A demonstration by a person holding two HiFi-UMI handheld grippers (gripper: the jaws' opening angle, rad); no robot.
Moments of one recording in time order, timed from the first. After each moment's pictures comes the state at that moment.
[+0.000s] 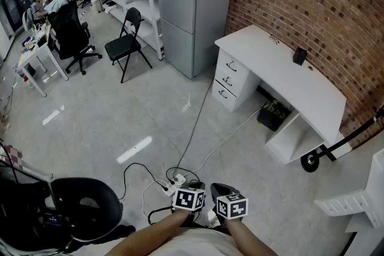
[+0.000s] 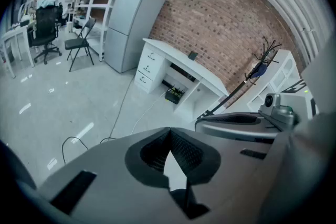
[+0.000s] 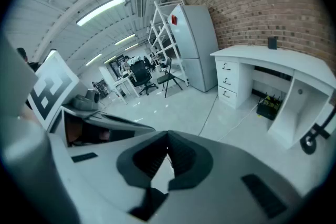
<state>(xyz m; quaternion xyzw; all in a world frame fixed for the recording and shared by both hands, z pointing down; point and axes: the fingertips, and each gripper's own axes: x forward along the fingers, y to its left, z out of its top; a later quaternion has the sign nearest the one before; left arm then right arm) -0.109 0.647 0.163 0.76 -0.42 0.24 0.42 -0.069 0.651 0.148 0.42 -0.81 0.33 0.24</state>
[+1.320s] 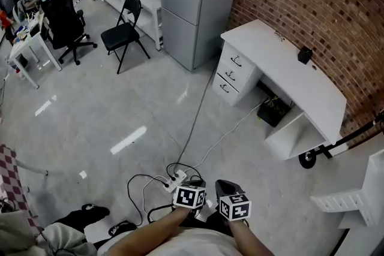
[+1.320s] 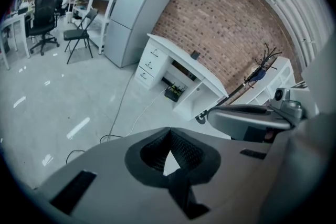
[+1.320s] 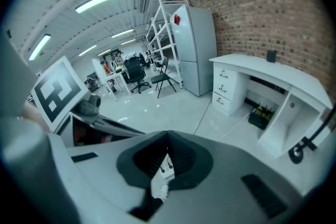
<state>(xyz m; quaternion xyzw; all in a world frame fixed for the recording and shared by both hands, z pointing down) -0.162 0.620 0.187 0.76 -0.40 0.24 0.45 -0.113 0.616 0.144 0.46 -0.80 0.29 0.28</state>
